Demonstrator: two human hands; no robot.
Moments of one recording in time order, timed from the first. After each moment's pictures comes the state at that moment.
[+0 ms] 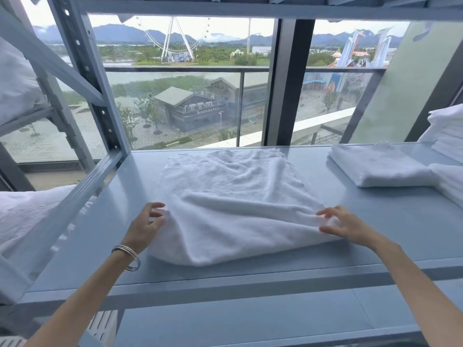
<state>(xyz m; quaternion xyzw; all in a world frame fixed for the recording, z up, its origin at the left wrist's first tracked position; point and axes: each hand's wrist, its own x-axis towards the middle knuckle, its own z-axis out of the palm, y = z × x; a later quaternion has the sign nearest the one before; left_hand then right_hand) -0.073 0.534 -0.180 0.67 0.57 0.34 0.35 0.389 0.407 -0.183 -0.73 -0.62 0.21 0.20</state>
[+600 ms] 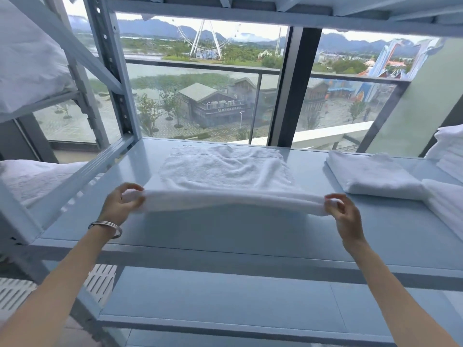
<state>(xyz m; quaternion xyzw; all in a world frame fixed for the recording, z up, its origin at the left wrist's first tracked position) -0.076 0.480 -0.161 0.61 0.57 0.47 0.28 0.396 0.371 -0.162 -0.66 -0.45 0.18 0.57</state>
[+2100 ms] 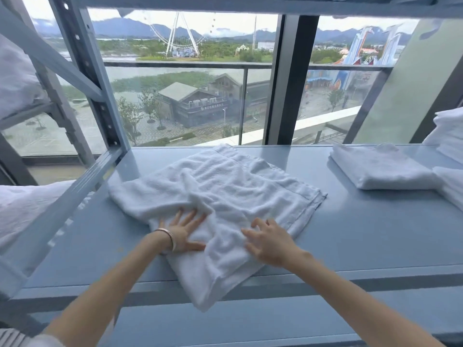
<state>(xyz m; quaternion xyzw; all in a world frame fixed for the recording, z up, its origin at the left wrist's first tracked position) -0.009 0.546 -0.201 0.83 0.51 -0.17 0.13 0.232 0.442 -0.199 -0.64 -0.76 0.04 0.02</state>
